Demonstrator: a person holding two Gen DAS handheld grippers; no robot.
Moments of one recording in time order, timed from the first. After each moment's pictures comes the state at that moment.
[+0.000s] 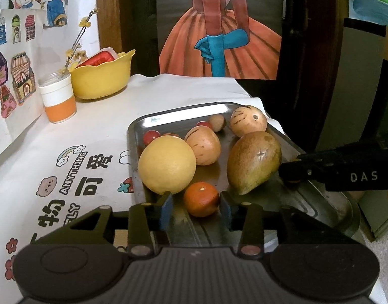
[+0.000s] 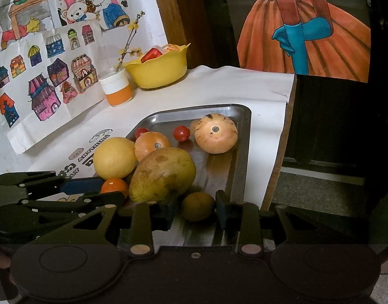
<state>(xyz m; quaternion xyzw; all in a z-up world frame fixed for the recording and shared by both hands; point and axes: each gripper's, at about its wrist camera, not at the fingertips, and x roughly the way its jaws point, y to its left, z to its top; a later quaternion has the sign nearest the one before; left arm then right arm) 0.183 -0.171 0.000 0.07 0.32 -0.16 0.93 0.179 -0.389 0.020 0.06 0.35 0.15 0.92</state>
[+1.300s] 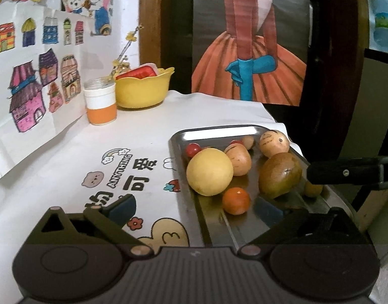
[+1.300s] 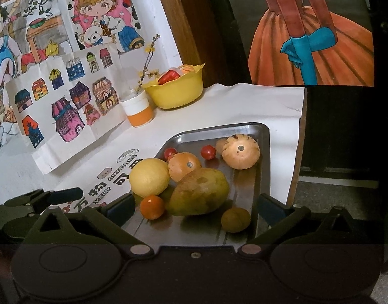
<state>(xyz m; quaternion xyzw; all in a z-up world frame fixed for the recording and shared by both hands) 0.149 -0.133 0.024 0.02 0.28 -0.10 0.95 0.156 -0.384 0.047 0.10 0.31 0.17 0.93</state>
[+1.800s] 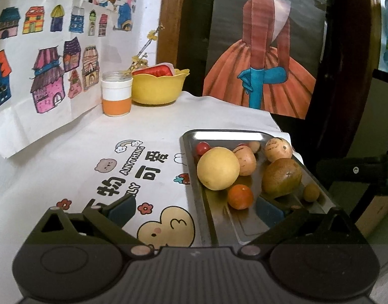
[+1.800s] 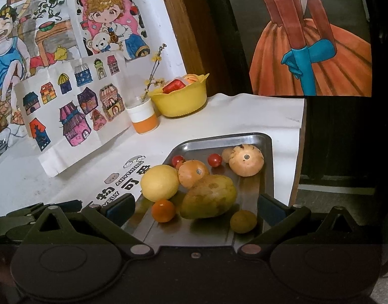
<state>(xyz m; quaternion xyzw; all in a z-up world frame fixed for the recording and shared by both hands) 0.129 -0.115 0.028 -0.03 0.28 -0.08 0.96 0.137 -0.376 0.064 0.09 0.30 0.17 0.94</state>
